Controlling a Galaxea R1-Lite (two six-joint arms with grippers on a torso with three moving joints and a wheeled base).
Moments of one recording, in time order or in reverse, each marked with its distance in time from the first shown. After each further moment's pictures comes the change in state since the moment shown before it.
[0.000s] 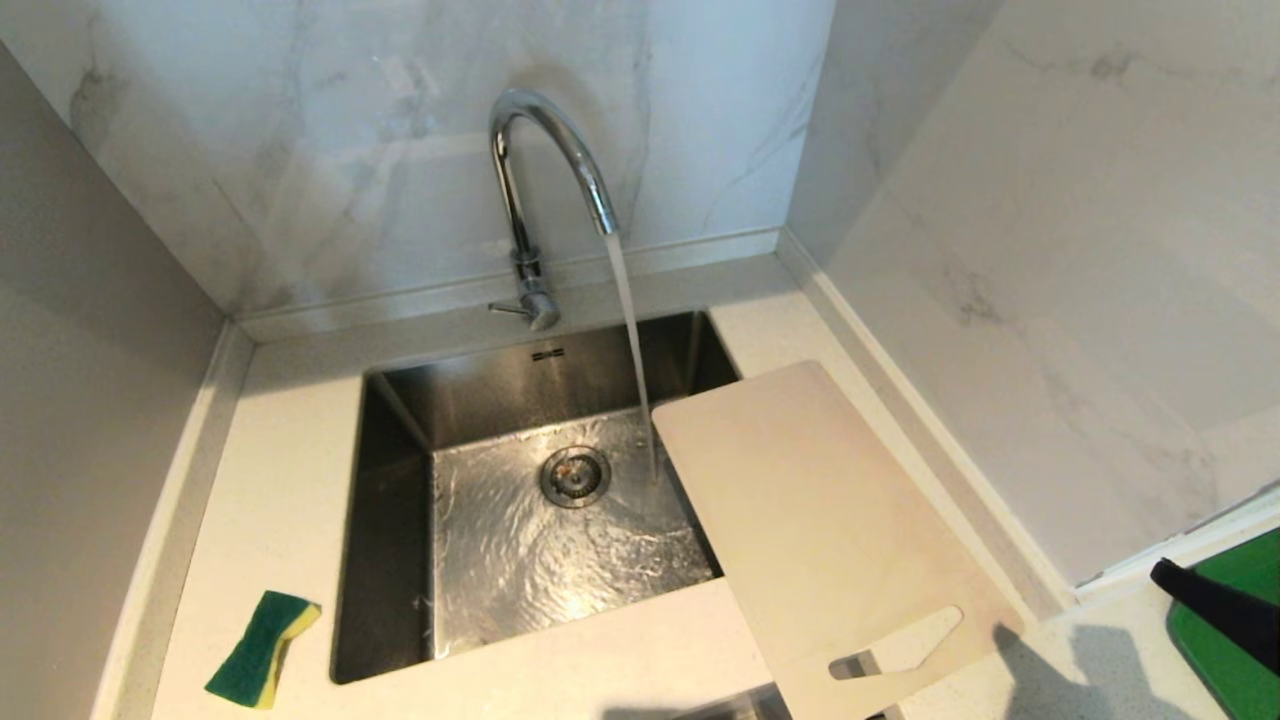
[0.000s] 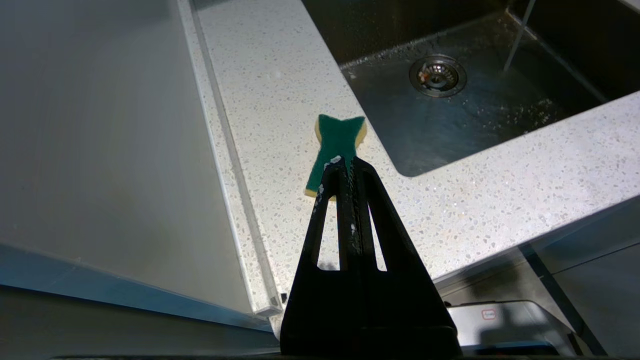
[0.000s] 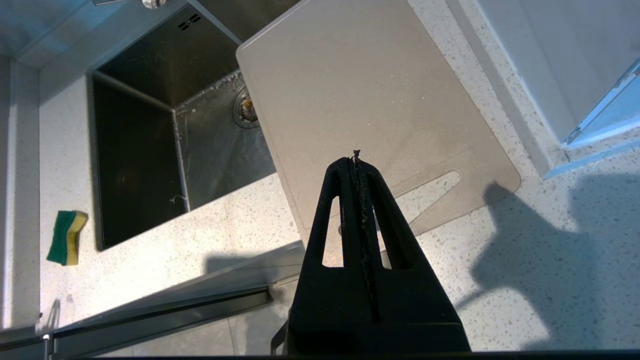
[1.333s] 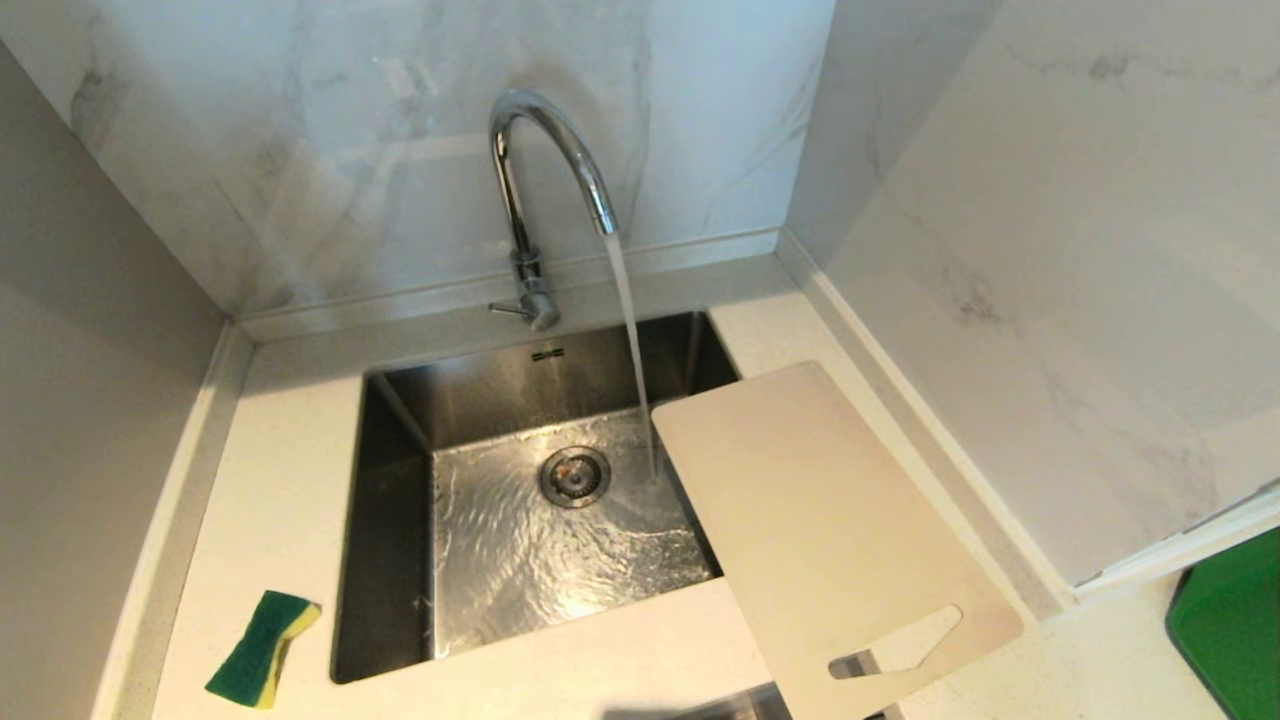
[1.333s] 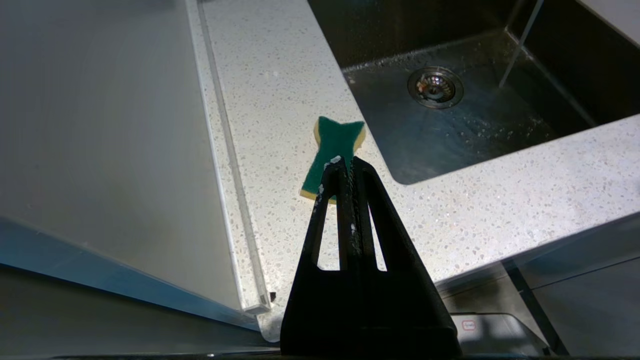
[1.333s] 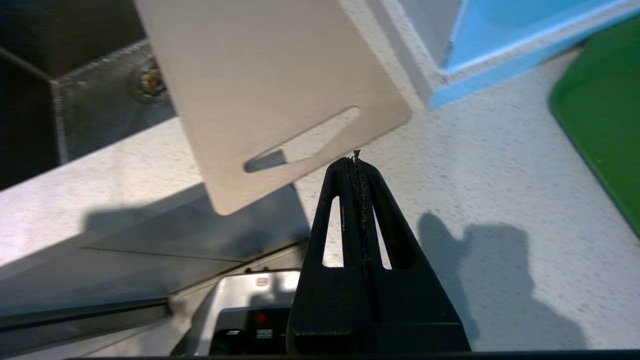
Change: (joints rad) left arm 0.000 0.000 0.000 -0.007 0.018 -0.075; right arm 0.001 -0.455 0.205 0.226 -0.213 -0.157
